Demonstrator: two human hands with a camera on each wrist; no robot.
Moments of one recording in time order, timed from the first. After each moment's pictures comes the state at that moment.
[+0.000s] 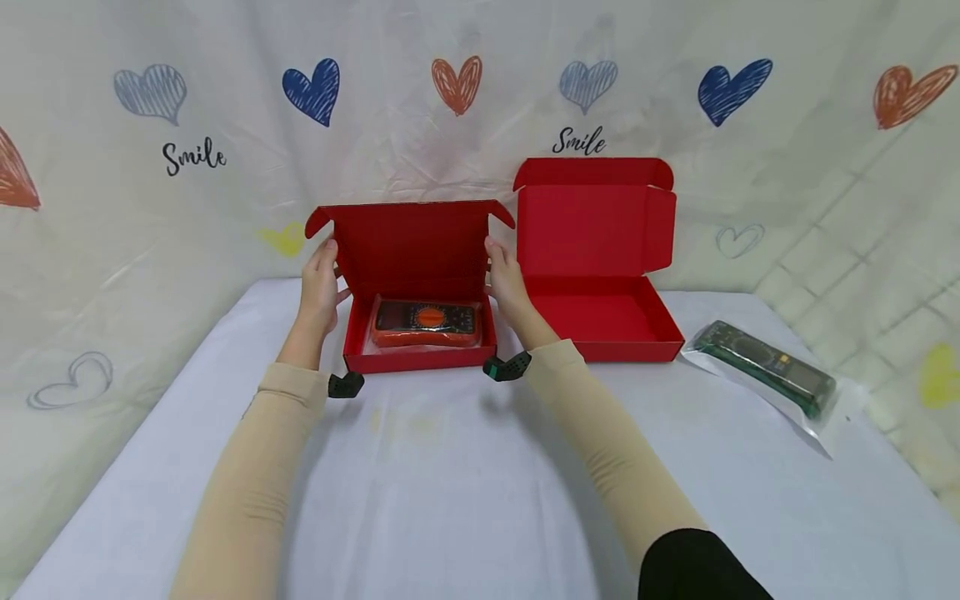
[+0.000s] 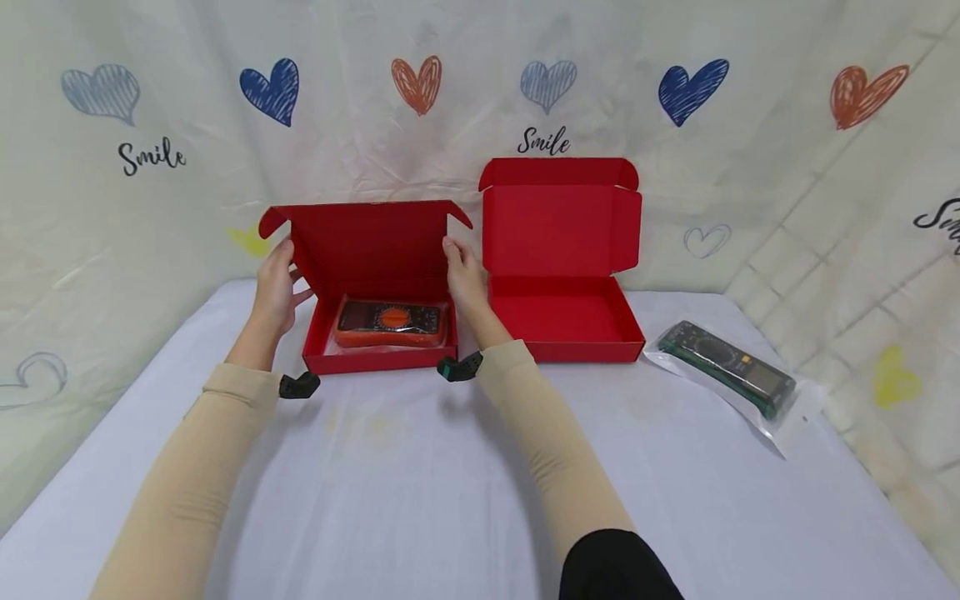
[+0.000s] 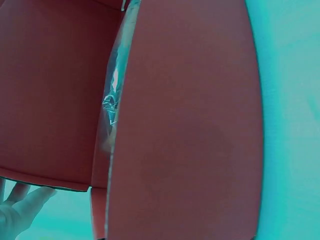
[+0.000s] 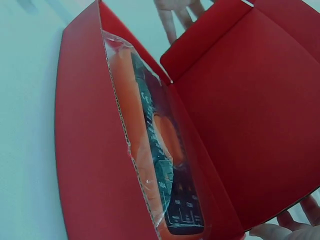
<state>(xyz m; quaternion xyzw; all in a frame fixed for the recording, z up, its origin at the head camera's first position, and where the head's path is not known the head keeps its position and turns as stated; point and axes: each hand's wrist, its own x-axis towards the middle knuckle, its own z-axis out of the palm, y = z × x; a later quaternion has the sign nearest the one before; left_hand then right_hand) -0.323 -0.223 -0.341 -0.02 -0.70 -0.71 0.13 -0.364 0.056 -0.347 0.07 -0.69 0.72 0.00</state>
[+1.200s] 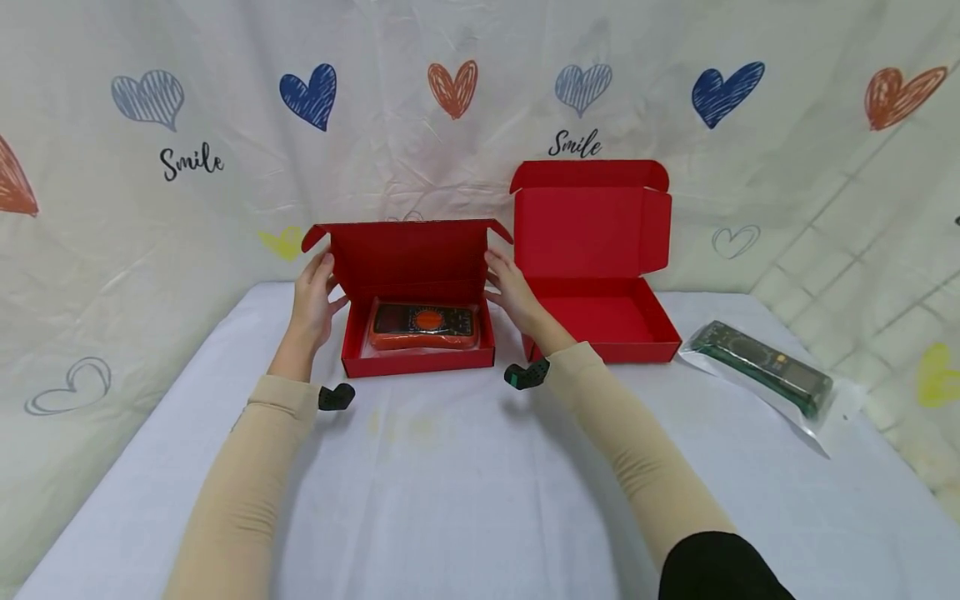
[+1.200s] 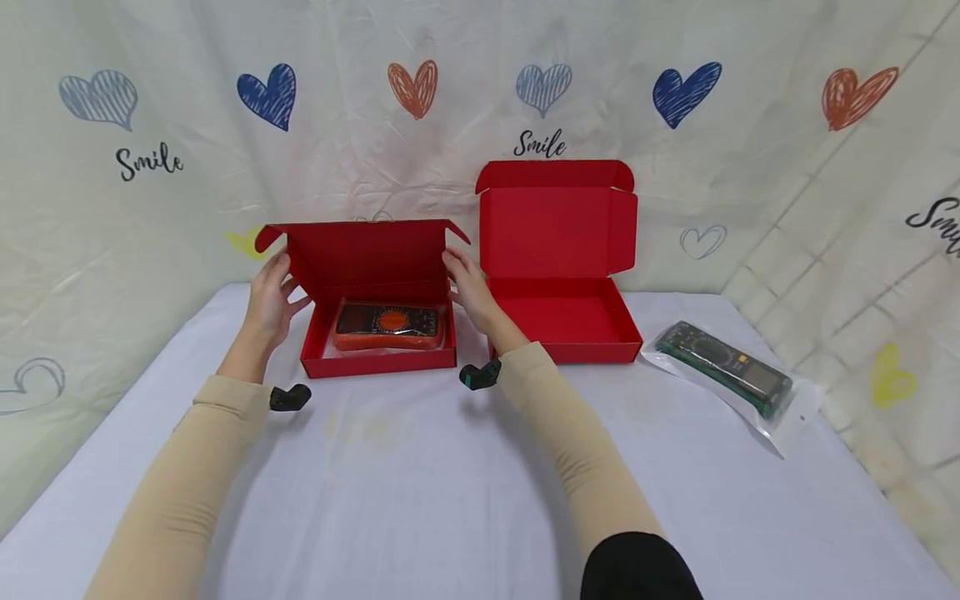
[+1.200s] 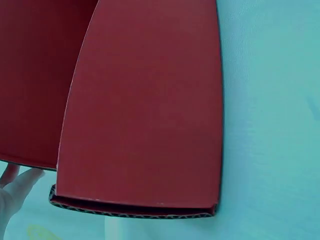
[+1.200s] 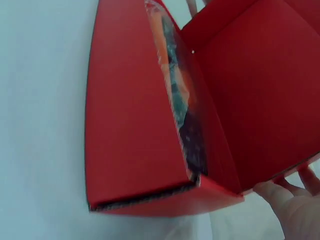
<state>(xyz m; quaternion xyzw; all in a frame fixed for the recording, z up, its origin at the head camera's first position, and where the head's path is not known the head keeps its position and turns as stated) -0.320 -0.231 -0.354 -0.05 -0.65 -0.75 0.11 -0.364 0.078 -0.352 0.15 -0.66 0.74 -0.08</state>
